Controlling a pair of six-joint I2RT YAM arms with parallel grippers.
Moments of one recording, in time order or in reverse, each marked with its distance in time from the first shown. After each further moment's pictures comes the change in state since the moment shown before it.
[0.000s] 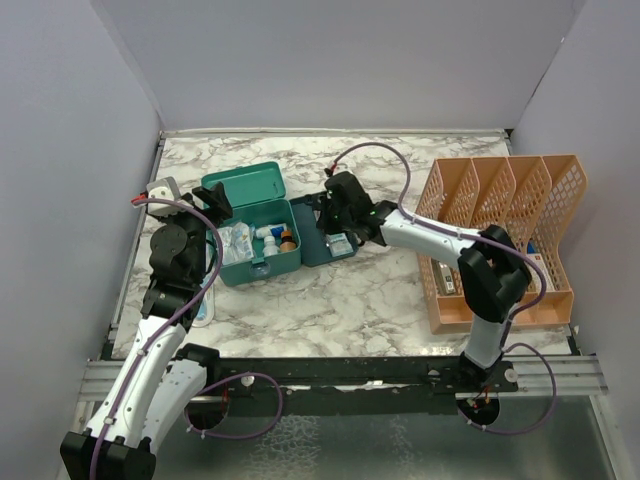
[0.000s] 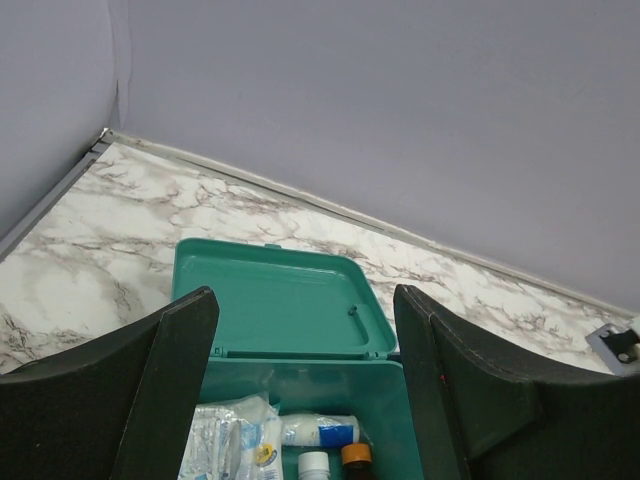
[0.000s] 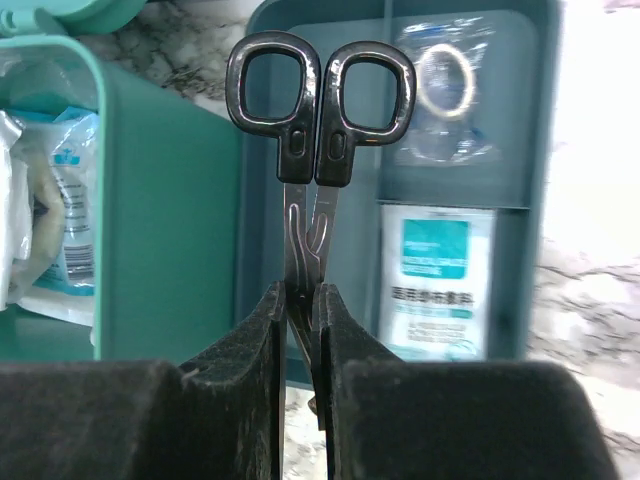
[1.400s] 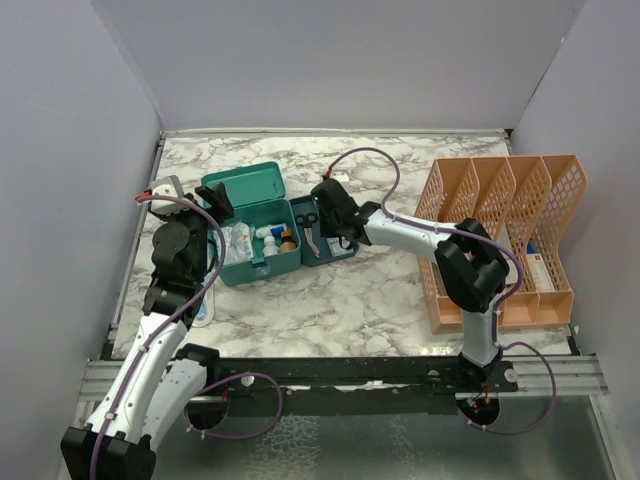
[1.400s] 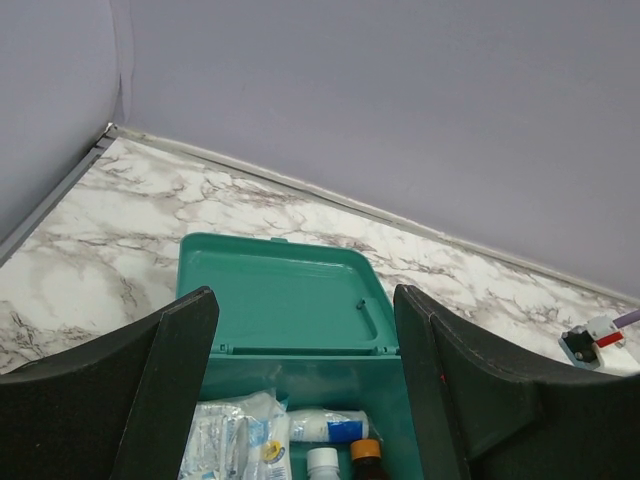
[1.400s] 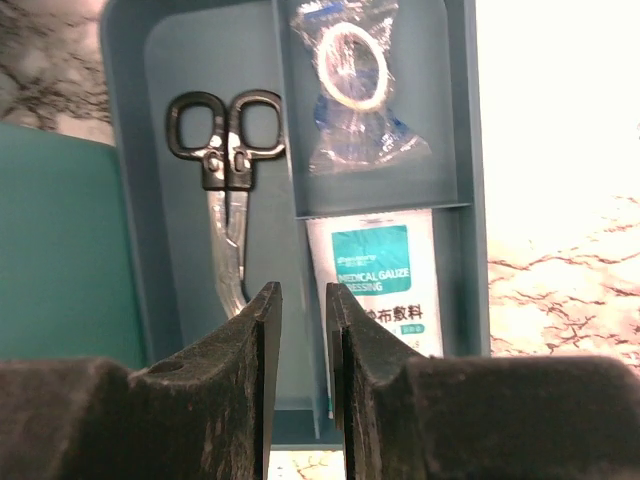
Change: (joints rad) left arm 0.000 0.020 0.000 0.004 0.002 0.019; right arm 0.046 0.151 0.101 -0.061 0.188 0.045
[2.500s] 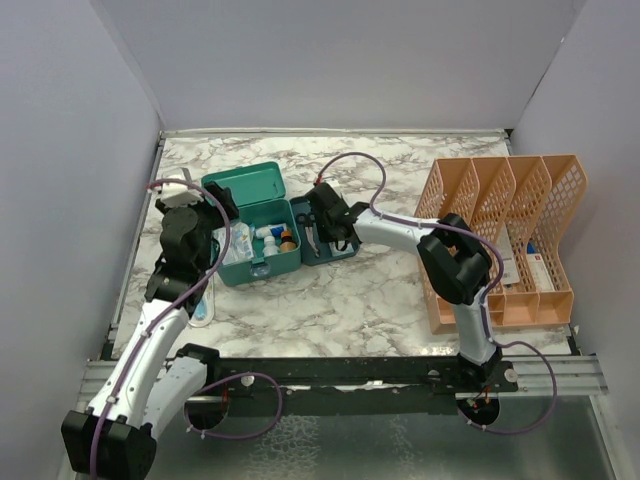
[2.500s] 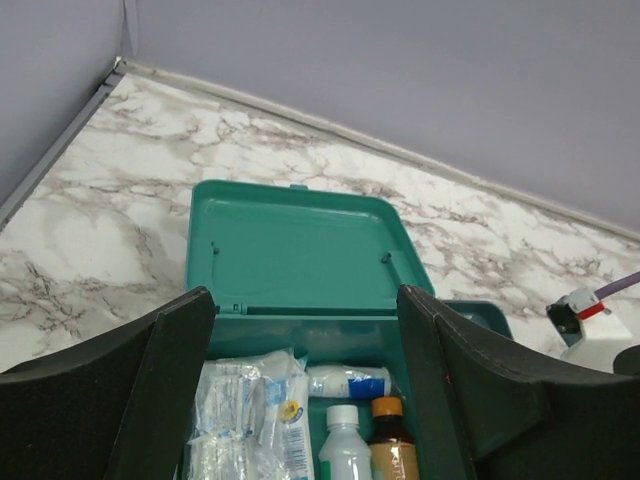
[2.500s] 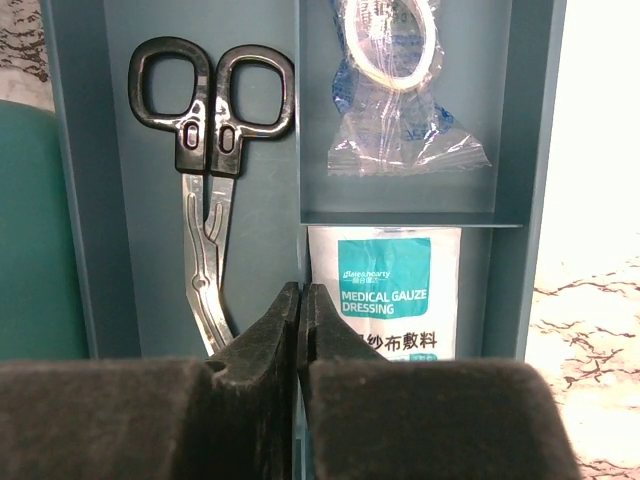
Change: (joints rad) left arm 0.000 0.064 0.031 -0.089 0.003 -0.011; right arm 0.000 0.122 0.079 -0.078 -0.013 -0.068
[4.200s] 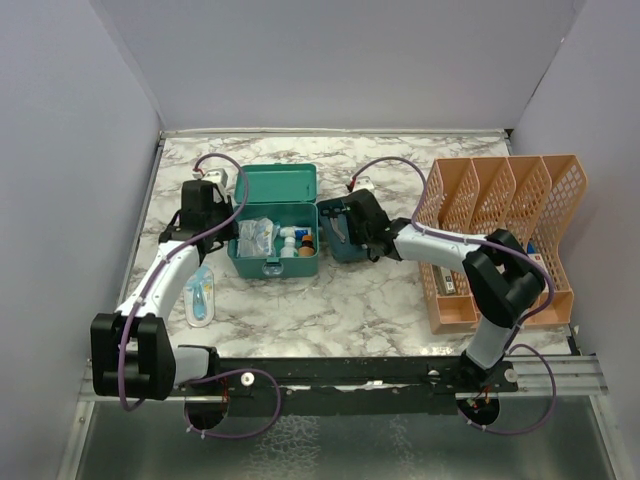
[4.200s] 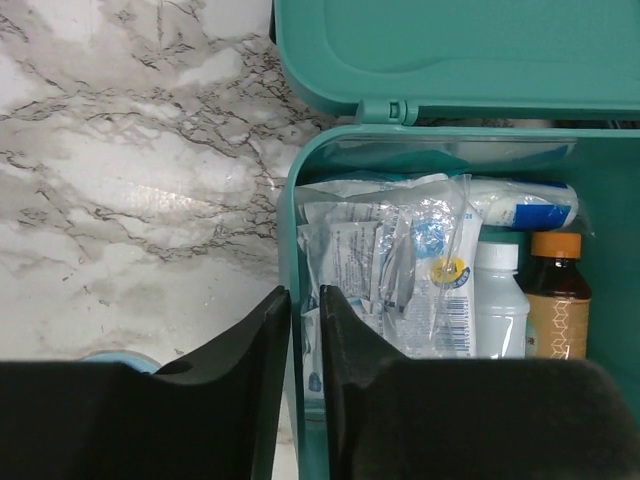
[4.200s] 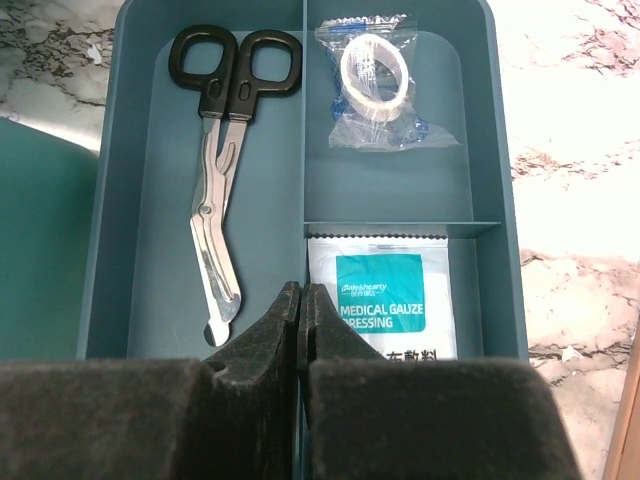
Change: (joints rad) left arm 0.150 0.481 0.179 -0.384 0.417 0.140; right arm -0.078 -0.319 -0.414 0.269 0.053 -0.143
